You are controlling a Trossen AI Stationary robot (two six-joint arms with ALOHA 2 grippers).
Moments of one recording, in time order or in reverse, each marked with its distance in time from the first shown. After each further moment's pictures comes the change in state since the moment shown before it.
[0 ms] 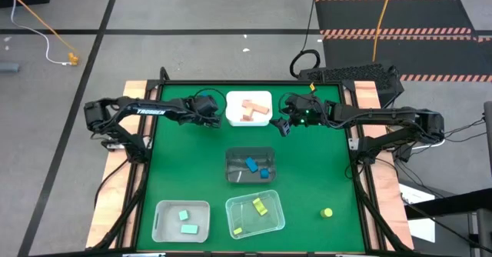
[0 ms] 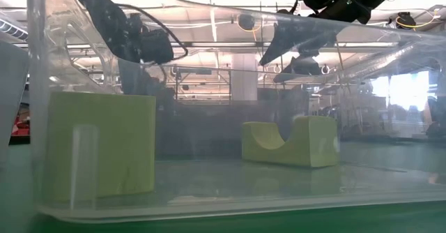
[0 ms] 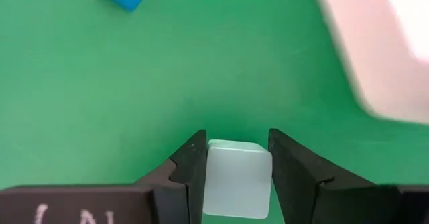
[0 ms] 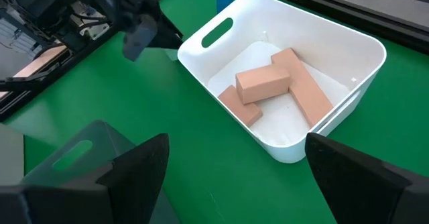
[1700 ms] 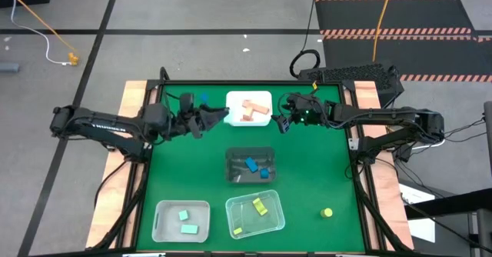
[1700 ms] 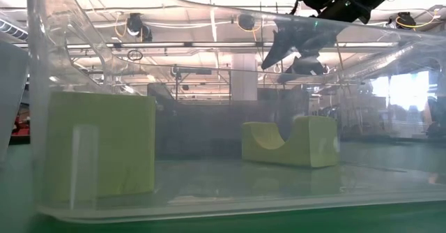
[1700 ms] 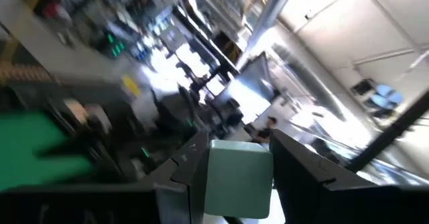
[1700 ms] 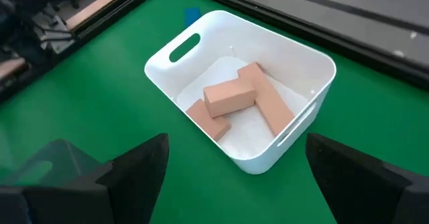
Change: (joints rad) left arm -0.485 -0.444 0.002 0.982 -0.019 0.006; right arm 0.002 0.000 0.000 -0.007 0.128 -0.009
